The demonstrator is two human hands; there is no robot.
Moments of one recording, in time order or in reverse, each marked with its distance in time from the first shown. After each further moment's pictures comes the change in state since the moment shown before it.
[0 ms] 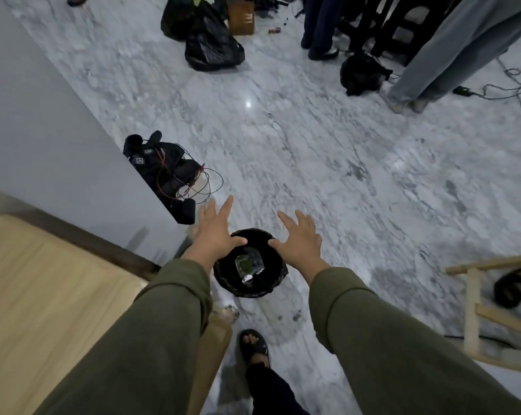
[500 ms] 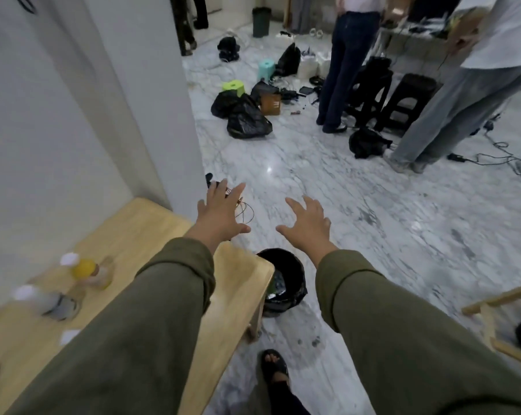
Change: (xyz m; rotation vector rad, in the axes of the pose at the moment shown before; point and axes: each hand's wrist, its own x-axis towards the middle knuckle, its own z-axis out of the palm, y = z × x) left_hand -0.205 -0.038 -0.112 0.186 0.324 0.199; right_hand -0.187 -0.092 -0.035 -0.097 0.258 -0.235
